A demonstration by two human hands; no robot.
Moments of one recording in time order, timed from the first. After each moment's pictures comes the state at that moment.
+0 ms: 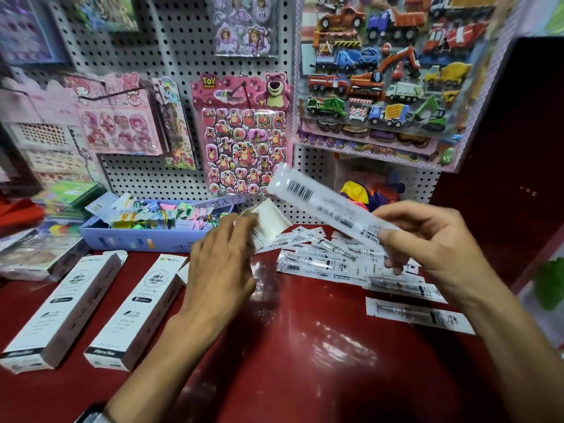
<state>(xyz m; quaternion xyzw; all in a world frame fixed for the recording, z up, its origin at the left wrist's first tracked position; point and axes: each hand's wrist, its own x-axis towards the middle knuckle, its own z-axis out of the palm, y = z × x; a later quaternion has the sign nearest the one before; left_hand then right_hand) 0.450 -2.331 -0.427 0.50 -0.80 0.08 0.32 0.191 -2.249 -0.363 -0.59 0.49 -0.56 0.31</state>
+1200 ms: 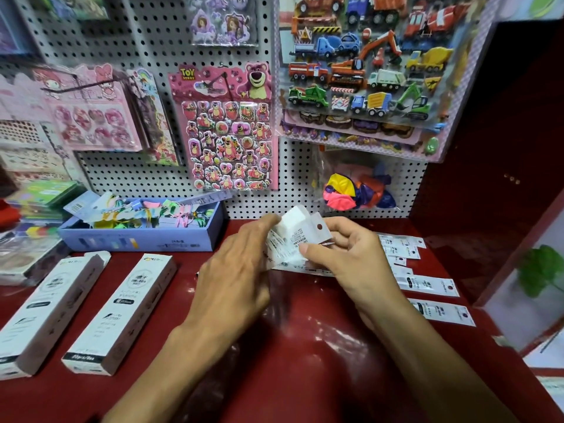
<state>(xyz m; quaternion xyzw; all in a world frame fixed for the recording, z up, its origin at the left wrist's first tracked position) 0.421 -2.301 -0.420 0.44 -0.84 0.03 0.32 0.253 -2.267 -0.402 -0.46 0.52 -0.59 0.41</state>
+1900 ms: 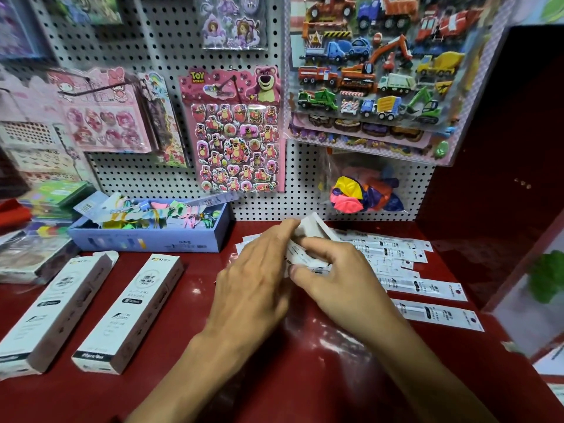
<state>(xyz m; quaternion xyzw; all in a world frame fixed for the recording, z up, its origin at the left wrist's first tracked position) 0.412 -2.290 -0.424 0.43 -0.83 0.04 0.35 0.271 -2.257 -0.404 -0.62 0.63 -0.40 0.24</state>
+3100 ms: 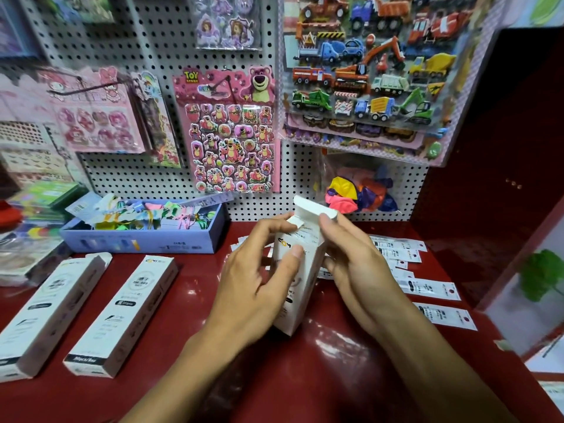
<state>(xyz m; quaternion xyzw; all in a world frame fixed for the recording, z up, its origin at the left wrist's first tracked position) 0.404 -2.290 -0.415 0.35 -0.74 -0.27 0.50 0.259 -2.267 -0.394 -0.46 0.37 -0.63 0.51</state>
